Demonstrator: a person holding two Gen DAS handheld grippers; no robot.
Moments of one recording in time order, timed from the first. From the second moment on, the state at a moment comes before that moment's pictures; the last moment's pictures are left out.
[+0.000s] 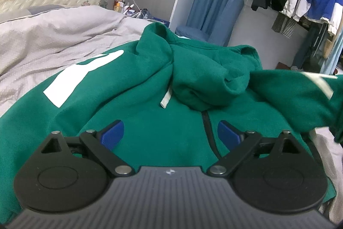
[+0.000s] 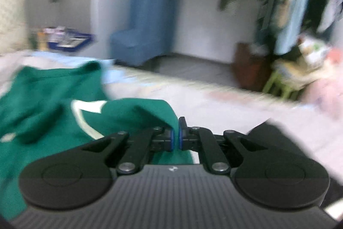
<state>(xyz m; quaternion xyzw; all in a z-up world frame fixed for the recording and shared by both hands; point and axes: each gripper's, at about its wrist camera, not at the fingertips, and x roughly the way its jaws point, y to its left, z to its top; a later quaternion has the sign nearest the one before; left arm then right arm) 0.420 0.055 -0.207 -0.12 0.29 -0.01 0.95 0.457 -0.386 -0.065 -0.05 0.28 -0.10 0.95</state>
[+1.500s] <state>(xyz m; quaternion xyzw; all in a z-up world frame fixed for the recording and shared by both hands) 0.426 0.089 -0.184 -0.10 0.25 -0.04 0.96 0.458 -0.229 -0.132 0.05 0.27 0.08 0.96</state>
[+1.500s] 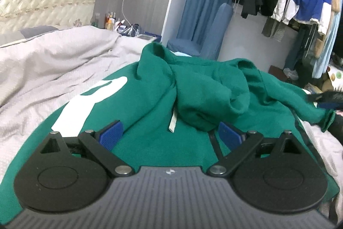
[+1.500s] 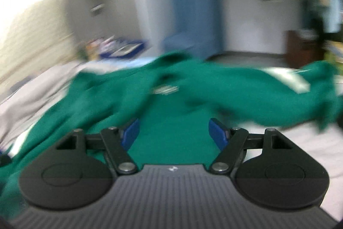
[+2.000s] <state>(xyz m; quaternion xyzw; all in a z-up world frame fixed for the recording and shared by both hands) 0.446 0.123 -0.209 -0.14 0.28 -0.02 0.95 0.518 -0.048 -0.230 0.01 0.35 0.15 0.93</state>
